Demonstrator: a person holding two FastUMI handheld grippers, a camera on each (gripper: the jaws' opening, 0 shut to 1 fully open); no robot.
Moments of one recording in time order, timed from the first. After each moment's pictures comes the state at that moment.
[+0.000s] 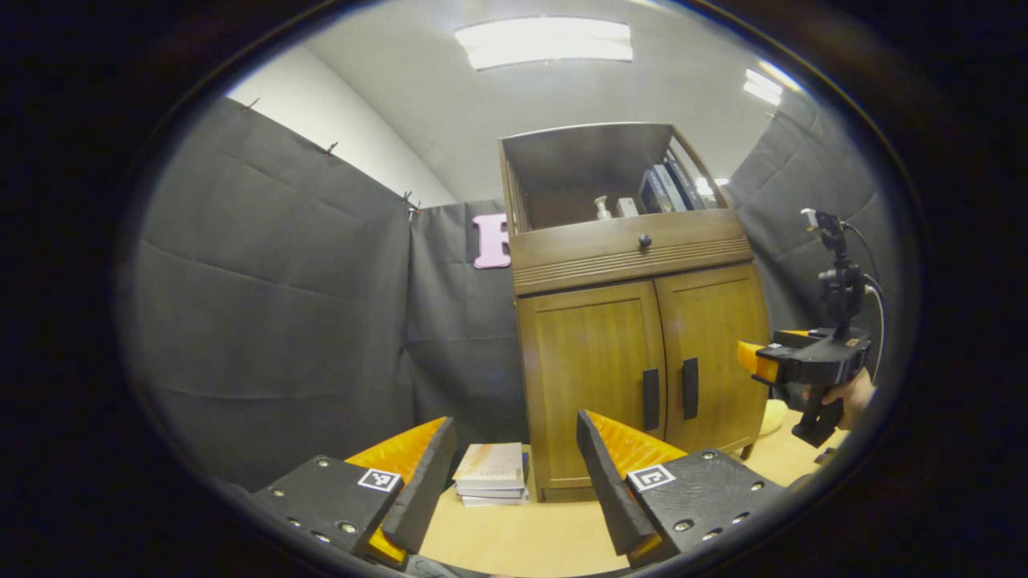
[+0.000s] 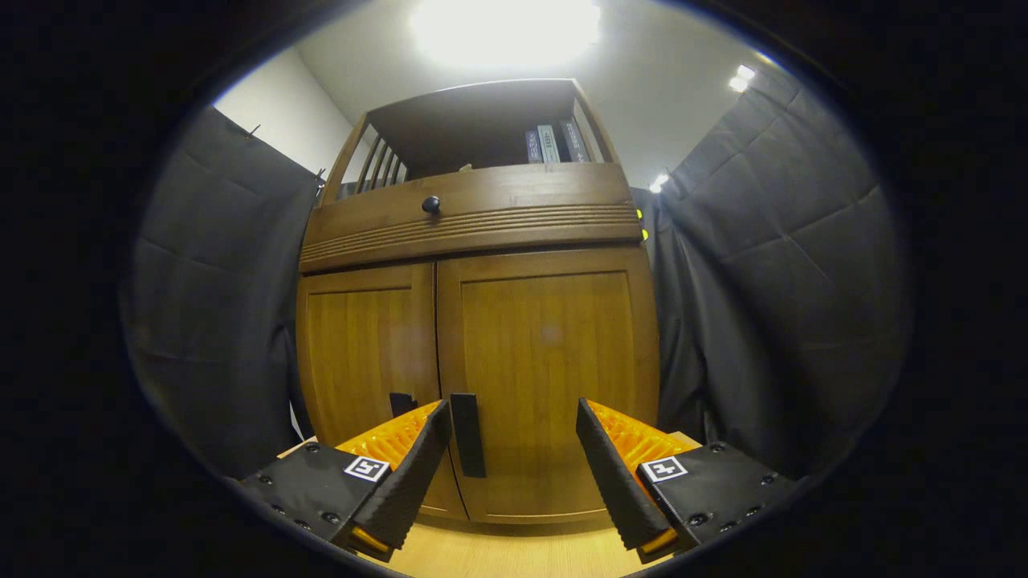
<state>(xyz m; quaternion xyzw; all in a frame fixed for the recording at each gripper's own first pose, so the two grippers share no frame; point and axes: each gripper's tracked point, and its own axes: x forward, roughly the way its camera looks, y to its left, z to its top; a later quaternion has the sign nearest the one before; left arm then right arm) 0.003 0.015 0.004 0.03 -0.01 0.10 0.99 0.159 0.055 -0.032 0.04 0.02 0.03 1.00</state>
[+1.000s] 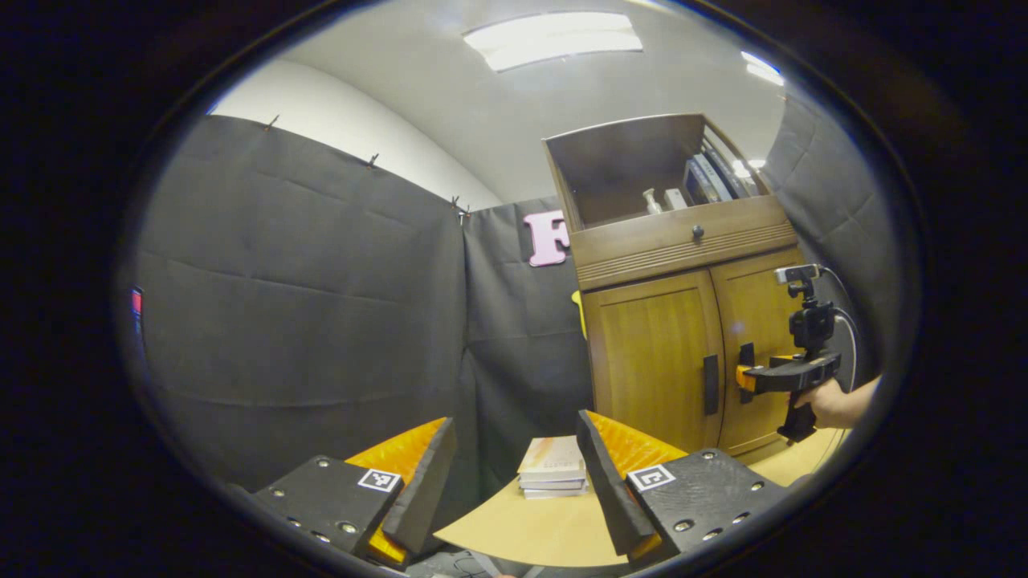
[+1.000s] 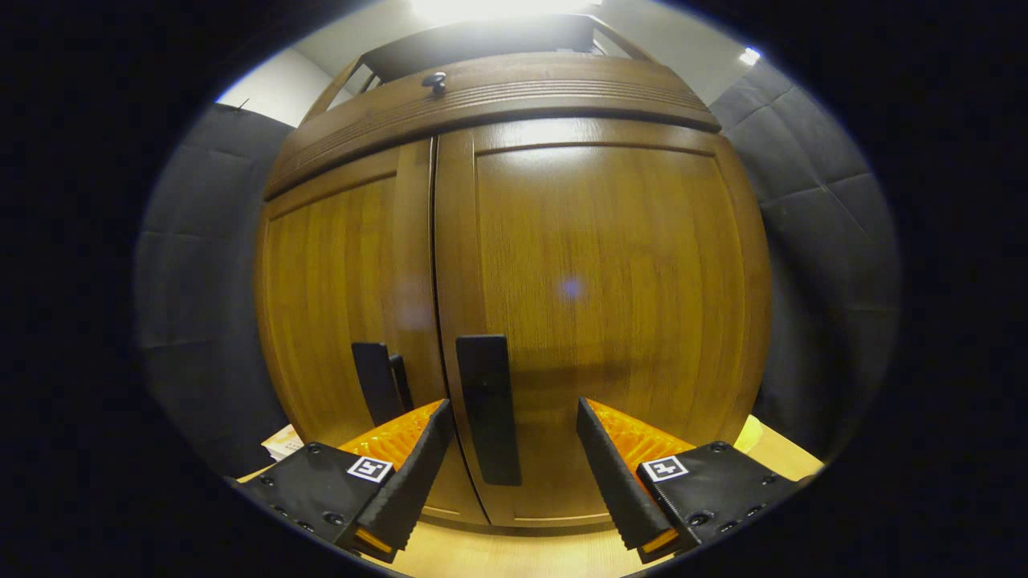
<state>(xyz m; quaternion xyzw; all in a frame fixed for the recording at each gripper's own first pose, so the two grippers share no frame) -0.019 0.028 0.011 0.05 0.01 0.20 0.98 0.268 0.099 -0.119 0.04 0.11 0.05 0.99</state>
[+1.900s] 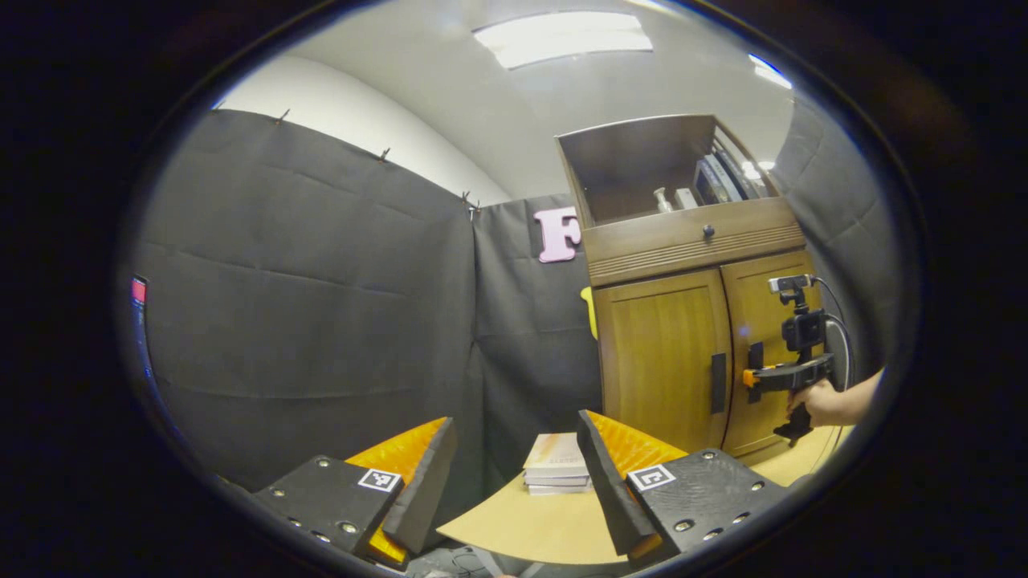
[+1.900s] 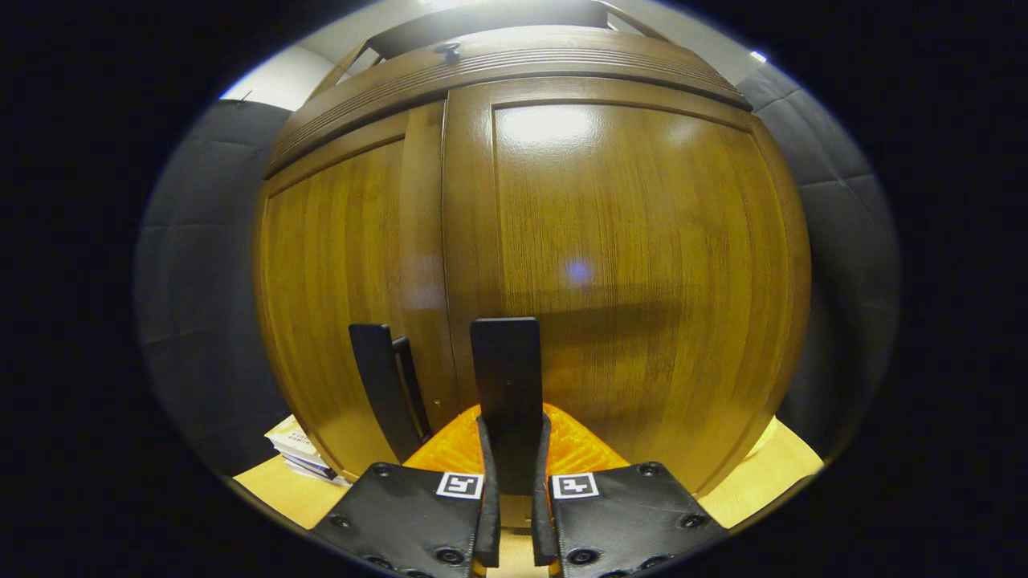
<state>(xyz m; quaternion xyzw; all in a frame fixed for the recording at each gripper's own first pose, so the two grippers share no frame) -0.017 0.029 0.007 0.03 0.01 0.21 0.98 0.272 0.117 -0.128 0.04 0.13 0.08 0.99</state>
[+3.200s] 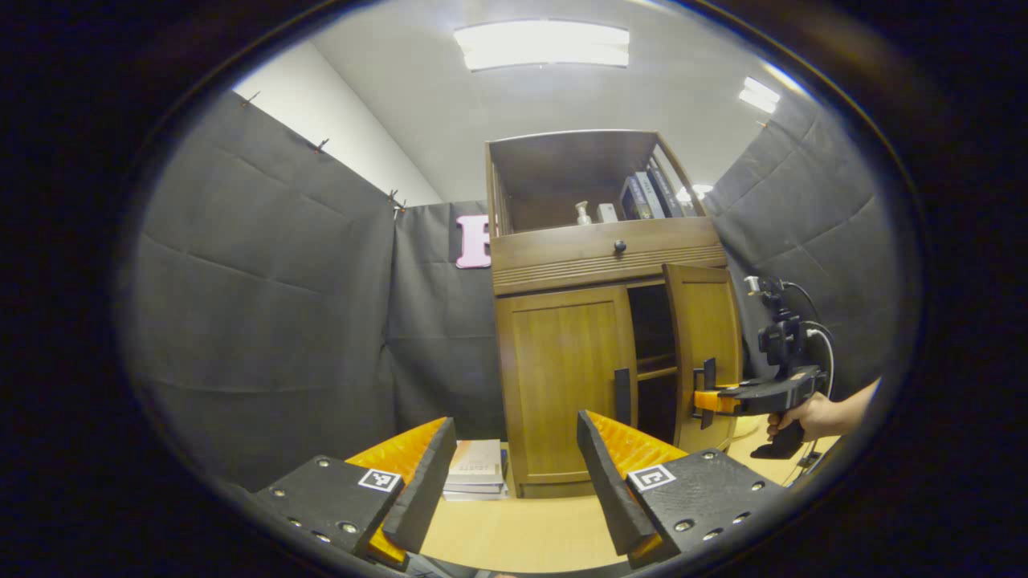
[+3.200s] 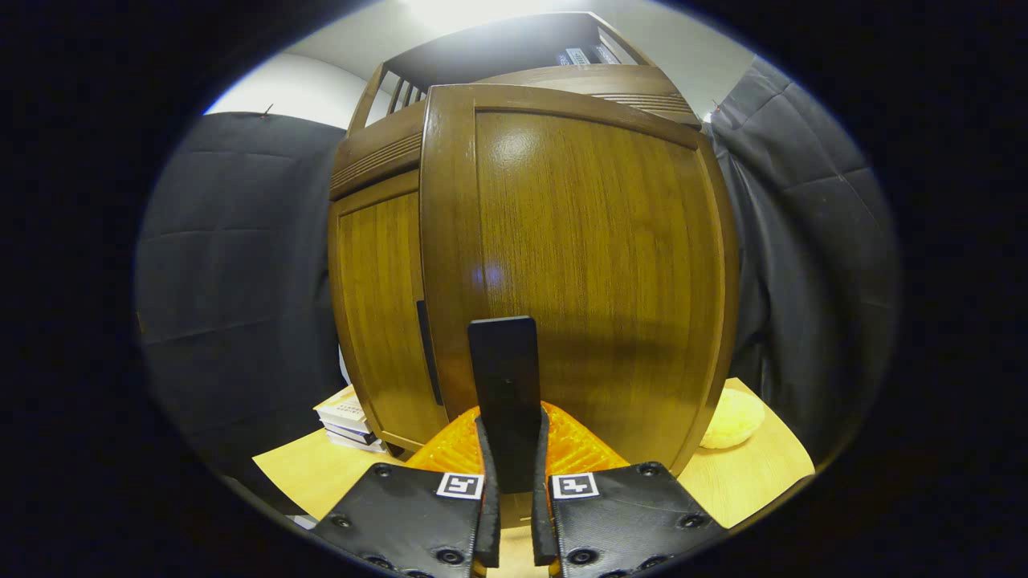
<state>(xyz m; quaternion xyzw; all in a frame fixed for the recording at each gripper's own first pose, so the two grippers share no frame) -0.004 0.010 0.016 0.00 -0.01 0.06 1.00 0.165 0.071 -0.111 0.05 0.13 0.16 0.98</state>
